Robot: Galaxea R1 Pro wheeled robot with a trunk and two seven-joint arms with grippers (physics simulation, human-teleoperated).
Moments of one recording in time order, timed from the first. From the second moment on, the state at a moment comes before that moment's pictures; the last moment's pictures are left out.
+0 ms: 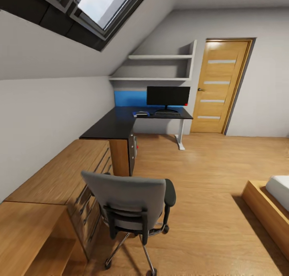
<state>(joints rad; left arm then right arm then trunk) 0.06 0.04 -0.10 -0.03 0.41 -1.04 0.08 -0.11 0.06 0.89 0.00 -0.26 -1.04 -0.61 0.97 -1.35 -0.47</state>
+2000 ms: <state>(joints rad) 0.06 0.04 -0.10 -0.03 0.41 -1.04 0.08 -0.11 0.06 0.89 0.00 -0.26 -1.04 -0.61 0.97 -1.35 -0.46</state>
